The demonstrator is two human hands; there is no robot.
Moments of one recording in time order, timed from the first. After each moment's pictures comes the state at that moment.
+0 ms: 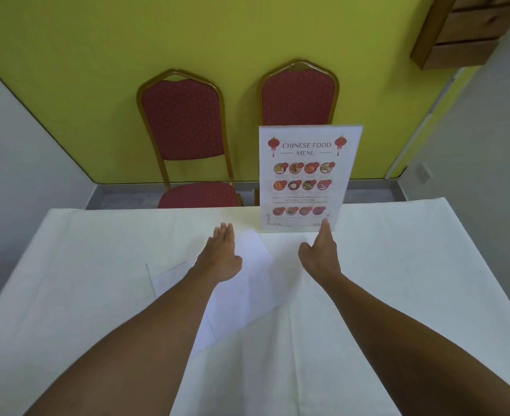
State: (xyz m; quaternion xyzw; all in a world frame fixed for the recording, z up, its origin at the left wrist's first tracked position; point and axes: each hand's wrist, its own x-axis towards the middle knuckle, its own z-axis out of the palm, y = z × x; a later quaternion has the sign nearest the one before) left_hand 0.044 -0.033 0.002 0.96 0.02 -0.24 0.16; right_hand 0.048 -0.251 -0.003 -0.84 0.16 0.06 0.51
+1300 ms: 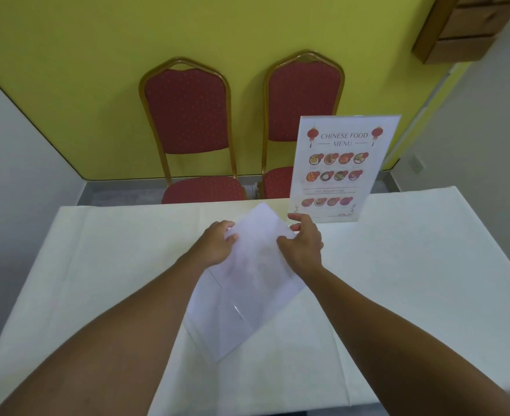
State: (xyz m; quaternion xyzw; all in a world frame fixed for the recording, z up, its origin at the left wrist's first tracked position) left_hand 0.059 0.079 -0.009 0.92 0.03 -0.20 0.34; right_hand 0.030 -0.114 0.021 -0.85 0.22 0.05 0.47
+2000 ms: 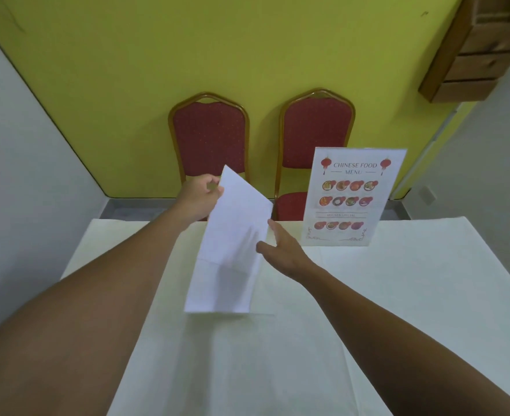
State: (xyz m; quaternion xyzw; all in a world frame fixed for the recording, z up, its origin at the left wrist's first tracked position) left_hand 0.104 0.135 0.112 0.89 0.09 -0.01 0.46; right_hand 0.028 -0.076 0.078 -0.86 -0.01 0.18 0.47
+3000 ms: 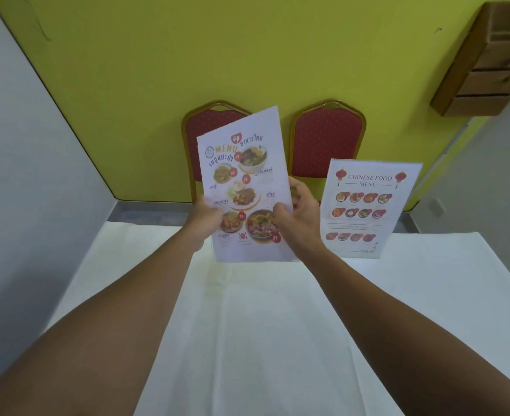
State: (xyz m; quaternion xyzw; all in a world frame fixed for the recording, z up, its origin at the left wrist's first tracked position) left_hand 0.091 0.144 0.098 0.78 0.21 -0.06 0.58; right_hand 0.070 -0.047 0.111 -0.77 0.01 -0.08 0.63
